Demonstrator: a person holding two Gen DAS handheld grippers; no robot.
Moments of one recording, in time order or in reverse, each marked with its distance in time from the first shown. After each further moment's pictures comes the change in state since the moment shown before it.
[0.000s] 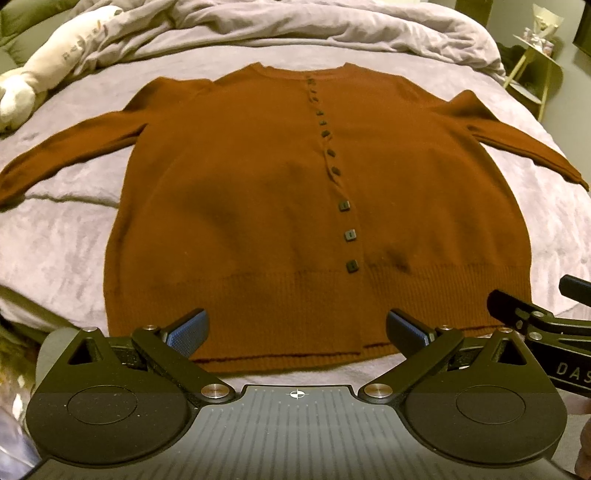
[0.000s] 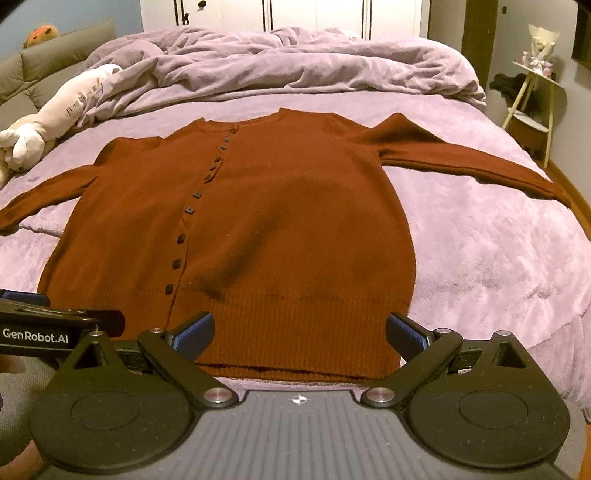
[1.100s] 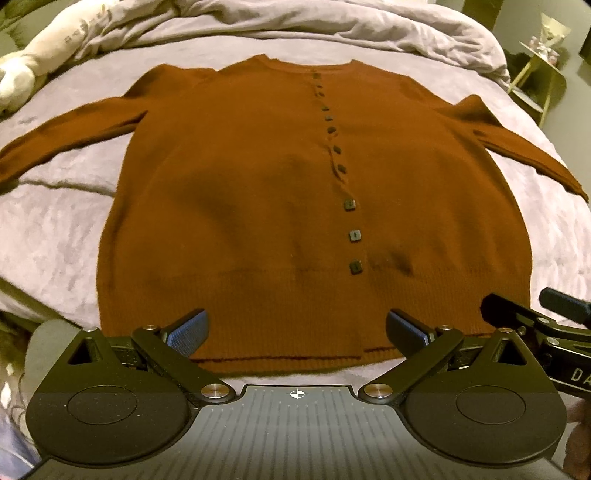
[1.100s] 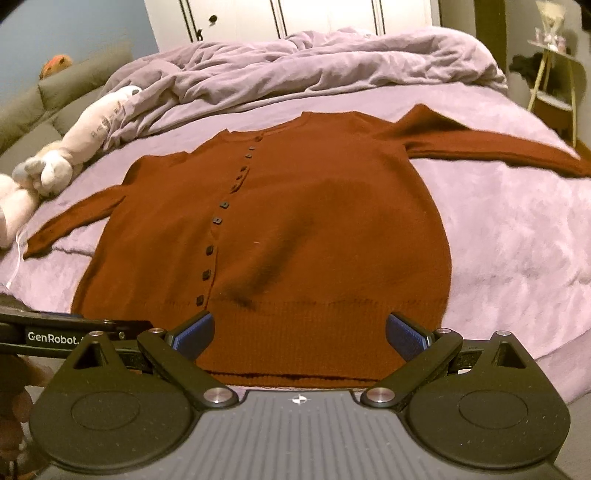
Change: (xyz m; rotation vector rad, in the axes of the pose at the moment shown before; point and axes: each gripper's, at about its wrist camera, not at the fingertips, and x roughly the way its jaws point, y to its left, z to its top) left arm 0.009 0.008 0.006 -0.046 0.025 -0.030; right arm 0.011 -0.012 -0.002 0.081 -0.014 0.149
